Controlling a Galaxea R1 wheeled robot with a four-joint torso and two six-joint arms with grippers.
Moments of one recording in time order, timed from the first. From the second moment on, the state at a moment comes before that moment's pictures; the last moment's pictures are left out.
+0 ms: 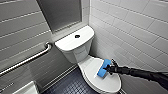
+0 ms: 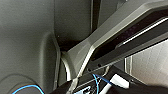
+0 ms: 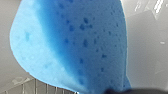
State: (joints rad) left arm 1.32 2.60 -1.80 0.17 0.16 -0.21; right arm -0.36 2.60 -1.95 0.41 -0.16 0.49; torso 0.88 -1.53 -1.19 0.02
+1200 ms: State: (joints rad) left arm 1.34 2.59 -1.80 0.17 0.15 -0.21; right arm -0.58 2.66 -2.18 0.40 0.18 0.78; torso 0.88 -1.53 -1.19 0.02
